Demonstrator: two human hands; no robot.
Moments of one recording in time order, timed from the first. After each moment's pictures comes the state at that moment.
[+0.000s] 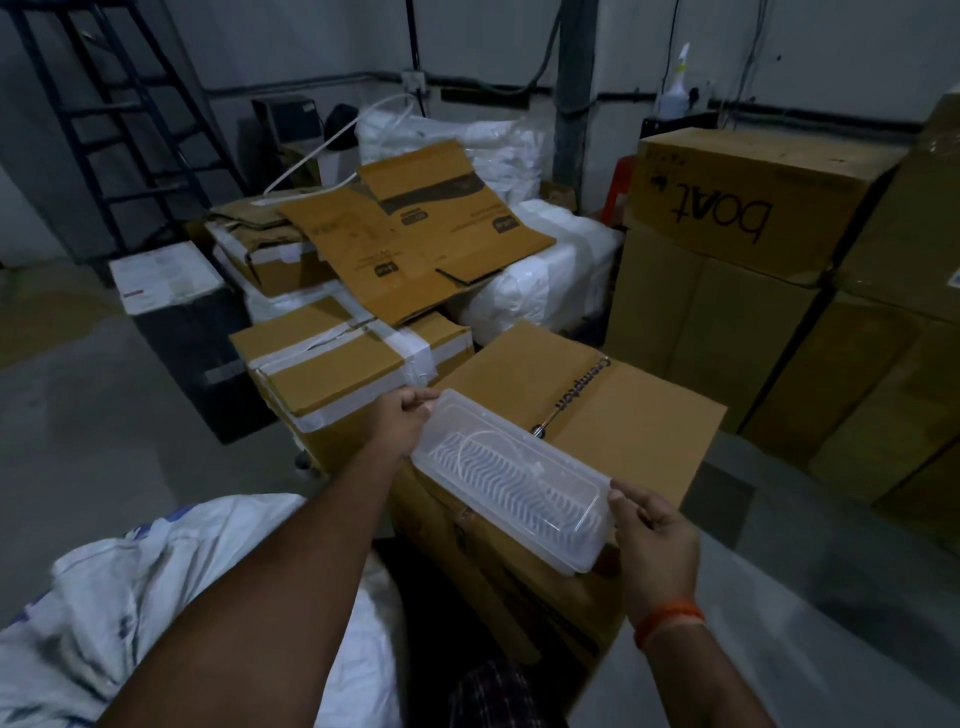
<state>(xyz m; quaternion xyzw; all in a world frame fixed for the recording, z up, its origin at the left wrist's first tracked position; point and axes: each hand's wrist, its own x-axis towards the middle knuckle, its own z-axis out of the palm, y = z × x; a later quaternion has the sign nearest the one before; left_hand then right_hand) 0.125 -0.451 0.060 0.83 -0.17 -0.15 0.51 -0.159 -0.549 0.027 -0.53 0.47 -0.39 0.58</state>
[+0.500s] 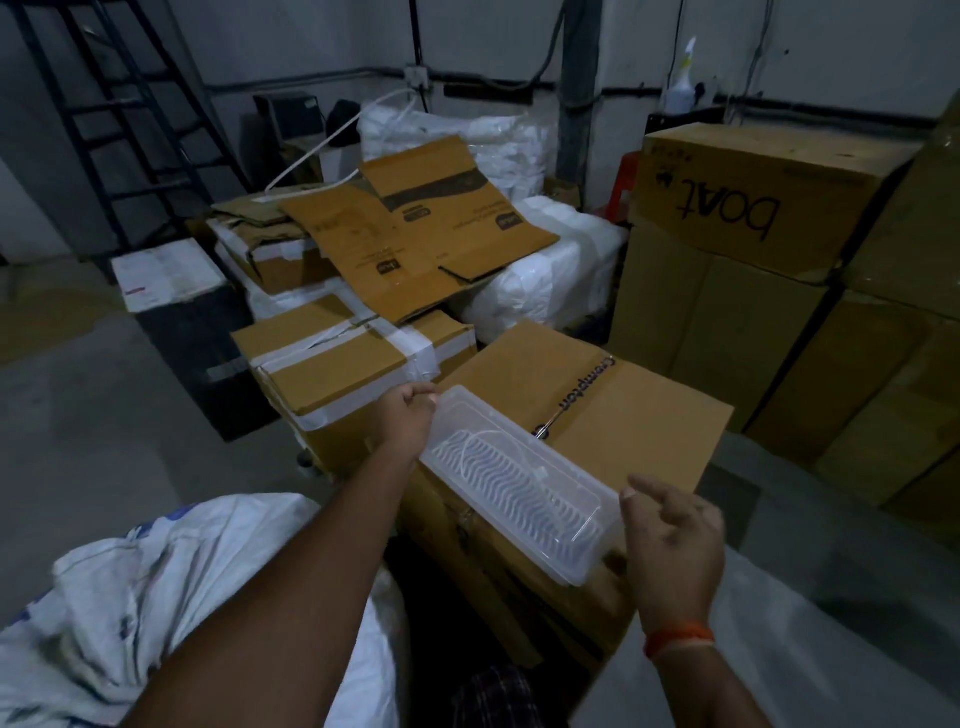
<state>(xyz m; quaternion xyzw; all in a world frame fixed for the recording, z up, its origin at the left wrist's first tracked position) 0.120 -0.460 0.060 0.83 -0.11 -0.11 0.53 -0.162 -0.551 0.029 -0.62 0.50 -0.42 0.43</state>
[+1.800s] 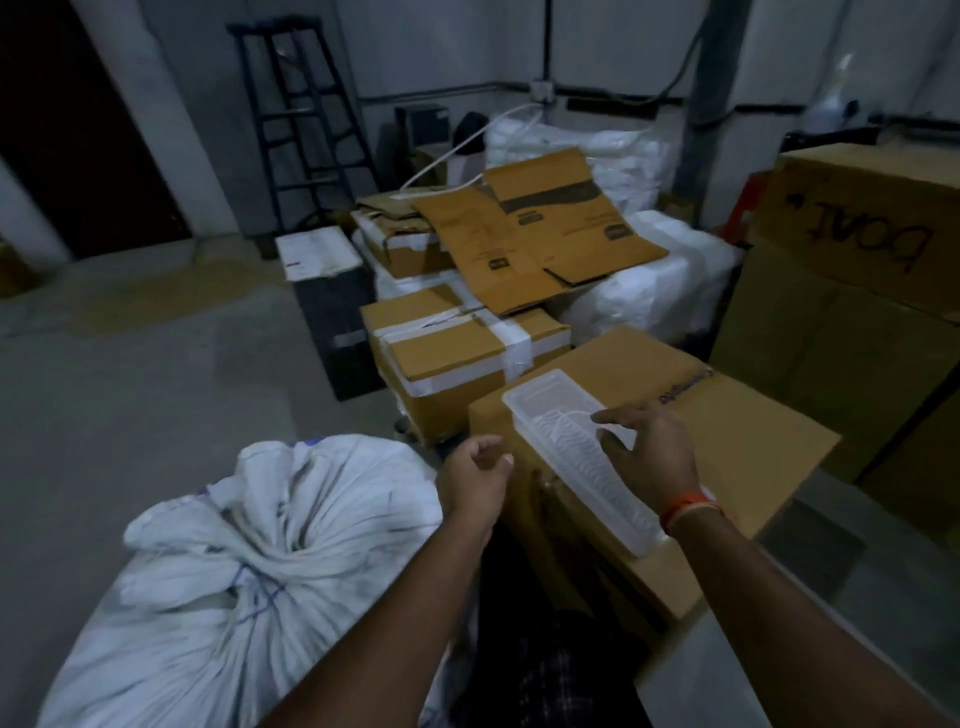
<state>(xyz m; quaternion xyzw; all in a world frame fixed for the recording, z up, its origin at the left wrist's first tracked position) 0.009 -0.353 0.043 0.80 0.00 -0.10 0.60 -0.083 -0.555 0.069 -0.91 0.19 -0.24 0.27</state>
